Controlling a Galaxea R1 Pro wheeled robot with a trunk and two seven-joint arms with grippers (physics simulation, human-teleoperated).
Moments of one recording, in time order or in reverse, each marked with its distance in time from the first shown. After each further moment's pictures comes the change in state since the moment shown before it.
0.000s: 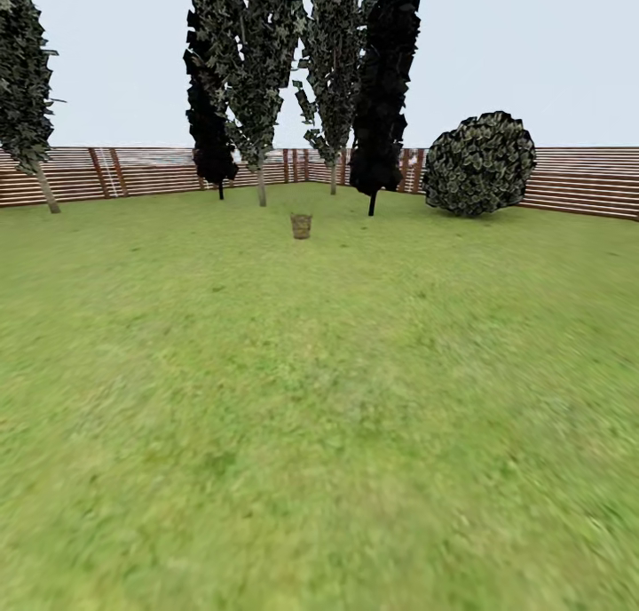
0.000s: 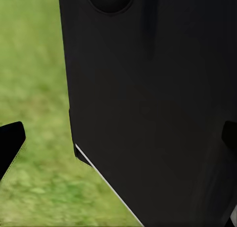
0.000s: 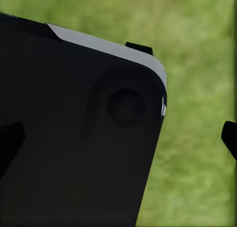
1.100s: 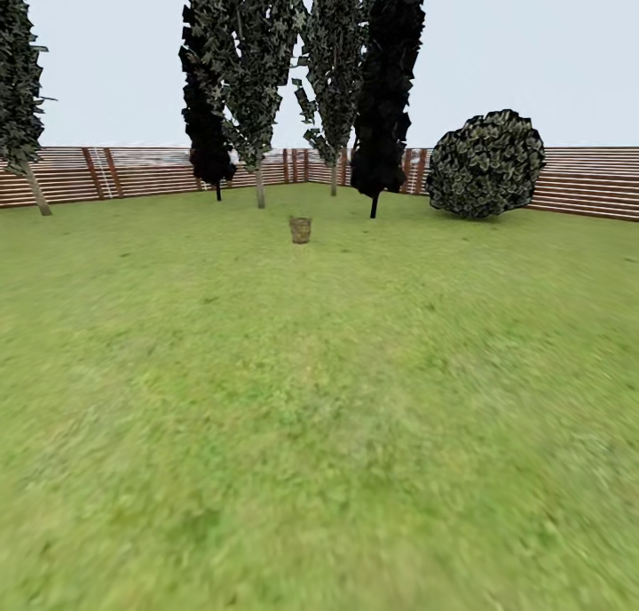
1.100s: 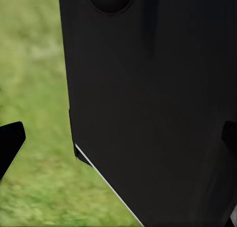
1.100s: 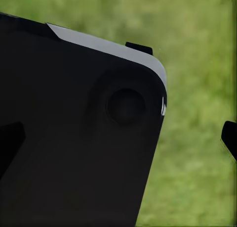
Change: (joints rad) left arm 0.000 0.000 0.000 0.000 0.000 0.000 0.000; right arm 0.000 0.000 0.000 0.000 0.000 0.000 0.000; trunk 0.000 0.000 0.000
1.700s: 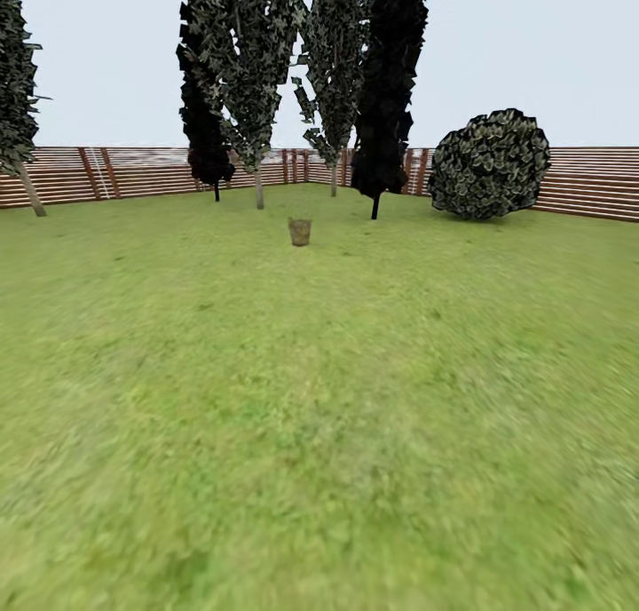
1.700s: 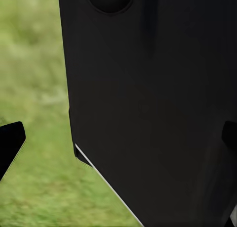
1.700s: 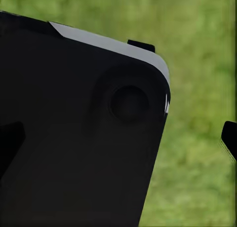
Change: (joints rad) left arm 0.000 0.000 0.000 0.000 0.000 0.000 0.000; right arm 0.000 0.004 -0.004 0.005 -0.004 0.002 0.001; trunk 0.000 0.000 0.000
